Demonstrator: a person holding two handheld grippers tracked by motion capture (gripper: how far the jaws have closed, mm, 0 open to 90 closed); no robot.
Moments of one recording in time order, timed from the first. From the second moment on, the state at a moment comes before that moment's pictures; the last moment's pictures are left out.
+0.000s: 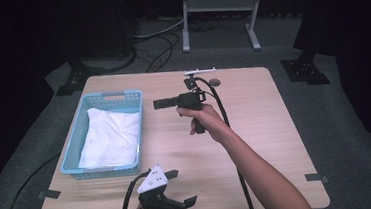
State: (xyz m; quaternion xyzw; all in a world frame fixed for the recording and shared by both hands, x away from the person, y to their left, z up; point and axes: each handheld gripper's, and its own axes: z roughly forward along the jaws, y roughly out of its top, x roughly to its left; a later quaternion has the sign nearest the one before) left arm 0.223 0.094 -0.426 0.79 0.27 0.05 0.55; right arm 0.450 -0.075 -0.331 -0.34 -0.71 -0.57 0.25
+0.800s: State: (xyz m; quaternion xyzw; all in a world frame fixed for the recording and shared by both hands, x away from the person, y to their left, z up) left arm 0.222 0.093 -0.426 0.79 0.27 0.05 0.54; right arm 0.440 -0.105 -0.339 -0.34 -0.70 -0.58 0.23
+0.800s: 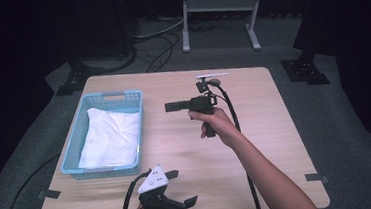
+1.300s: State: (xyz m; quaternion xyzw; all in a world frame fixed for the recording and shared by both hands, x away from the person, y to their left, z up) left arm 0.222 0.092 -0.426 0.79 0.27 0.05 0.54; right arm 0.434 -0.122 -0.340 -0.35 -0.70 -0.58 0.22
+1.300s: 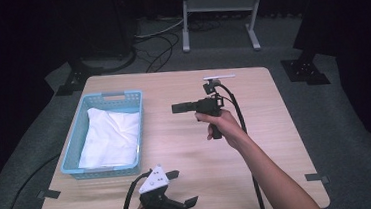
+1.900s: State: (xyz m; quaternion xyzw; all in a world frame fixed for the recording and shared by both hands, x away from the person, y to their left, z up) left arm 0.222 0.092 -0.427 0.79 0.27 0.05 0.54; right arm 0.427 -0.138 -0.344 -0.35 -0.70 -0.58 0.21
